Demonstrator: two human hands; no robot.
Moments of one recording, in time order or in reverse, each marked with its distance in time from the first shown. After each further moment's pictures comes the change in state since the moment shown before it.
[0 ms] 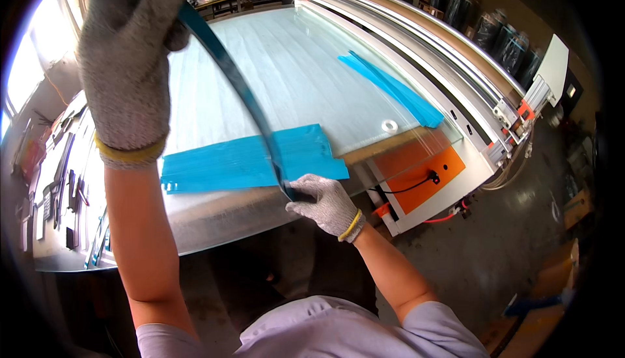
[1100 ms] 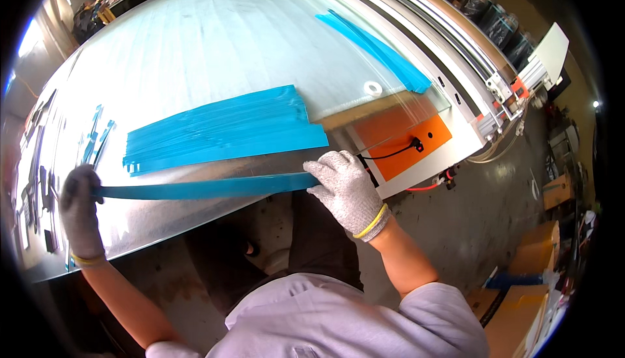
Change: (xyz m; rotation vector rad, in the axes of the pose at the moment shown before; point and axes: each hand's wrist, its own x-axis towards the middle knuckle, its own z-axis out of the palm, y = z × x) left_hand -0.226 0.018 -0.117 -0.681 -0.270 -1.398; right_hand -0.052 -0.004 -0.035 -0.706 0.078 -0.075
